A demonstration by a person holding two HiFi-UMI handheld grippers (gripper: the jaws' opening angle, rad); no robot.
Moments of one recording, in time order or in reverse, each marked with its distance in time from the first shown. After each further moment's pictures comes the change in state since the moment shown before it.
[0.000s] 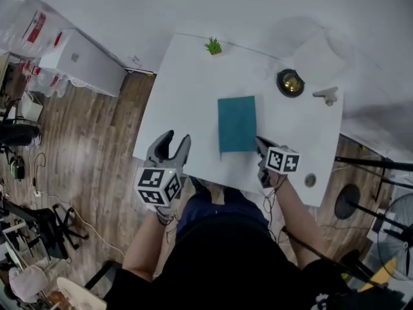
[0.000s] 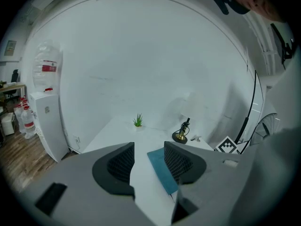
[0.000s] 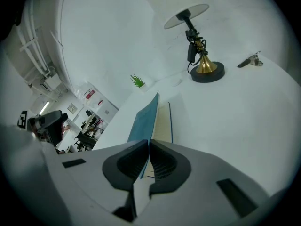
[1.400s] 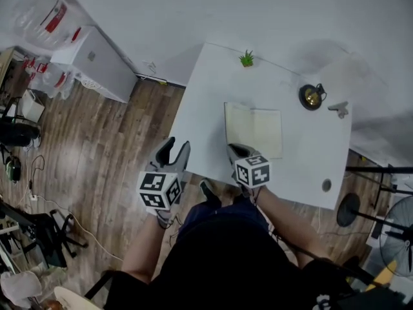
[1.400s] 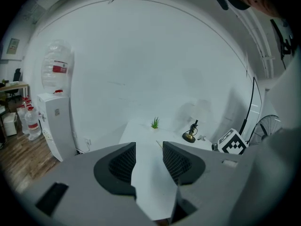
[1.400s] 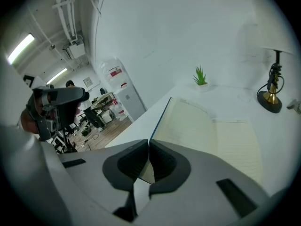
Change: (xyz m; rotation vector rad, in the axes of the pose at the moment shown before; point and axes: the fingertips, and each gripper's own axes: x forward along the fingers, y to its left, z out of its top) left arm -0.080 0.134 0.007 -0.010 -0.028 -0.003; right arm 0.095 0.242 -0.037 -0.369 0.046 0.045
